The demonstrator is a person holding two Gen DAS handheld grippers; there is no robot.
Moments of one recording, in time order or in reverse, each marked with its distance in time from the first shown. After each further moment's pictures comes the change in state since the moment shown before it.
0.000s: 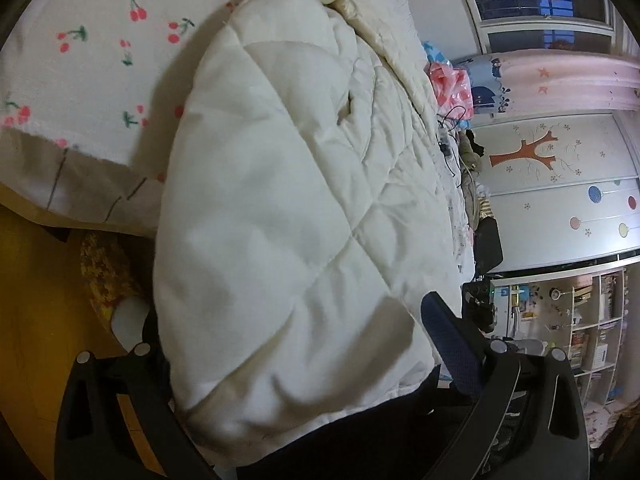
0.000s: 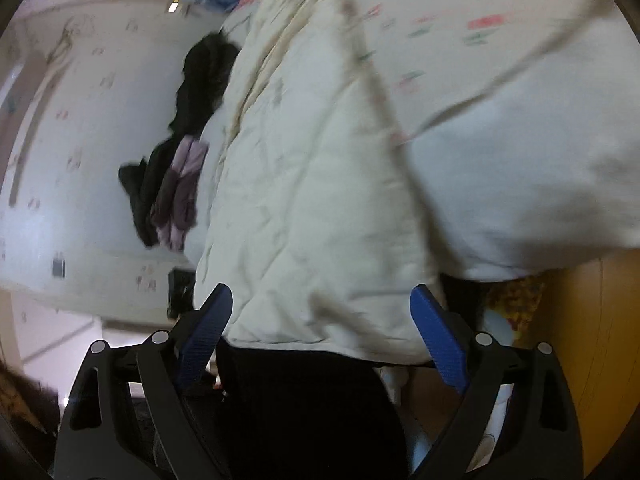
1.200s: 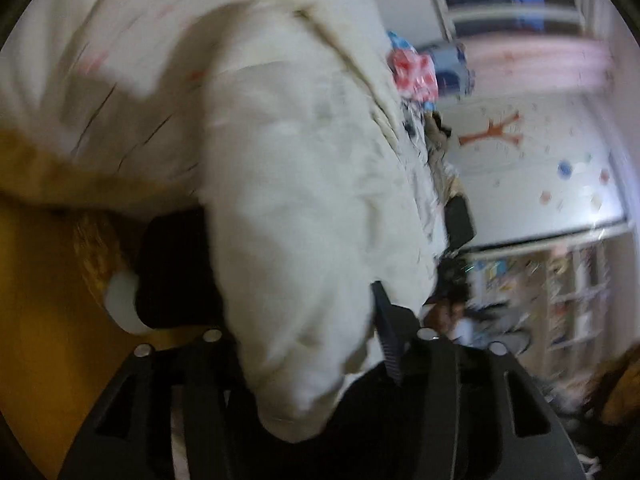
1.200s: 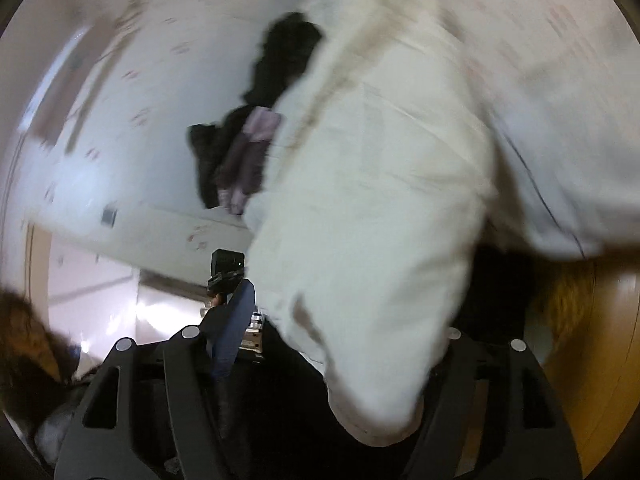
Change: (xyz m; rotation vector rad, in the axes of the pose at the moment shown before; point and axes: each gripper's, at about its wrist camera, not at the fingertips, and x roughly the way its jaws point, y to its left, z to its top) left arm -0.052 0.023 -0.050 0.013 0.029 -0.142; right arm 0.008 0.024 -0.039 -0.144 0.072 0.247
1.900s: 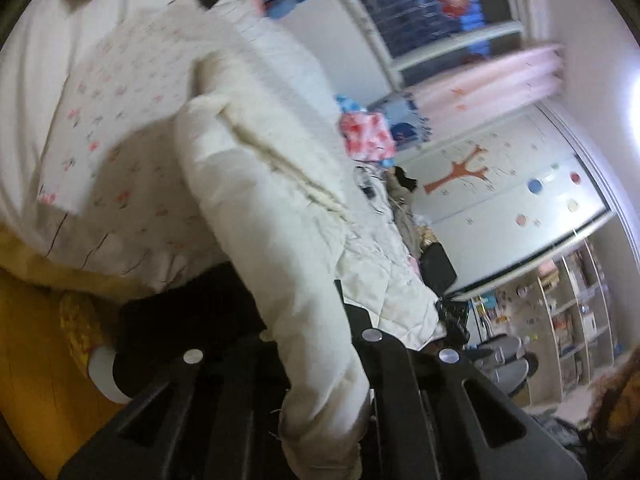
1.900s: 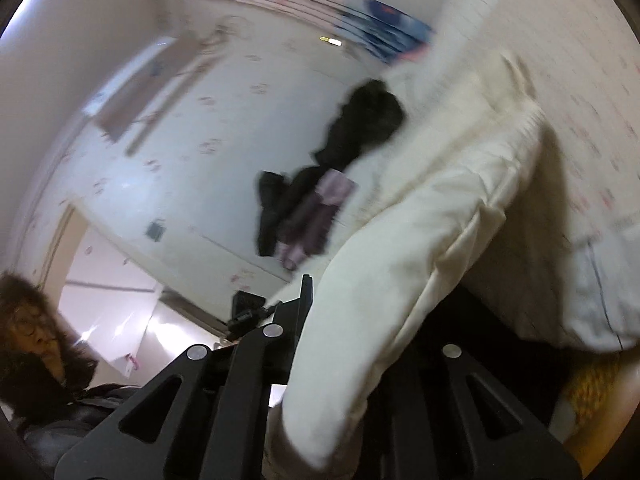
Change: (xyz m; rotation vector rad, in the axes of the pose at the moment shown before) left arm -0.032 -0.114 -0.007 0.208 -0.264 -0.031; right arm -0.022 0.099 0.004 -0.274 -0.267 0.186
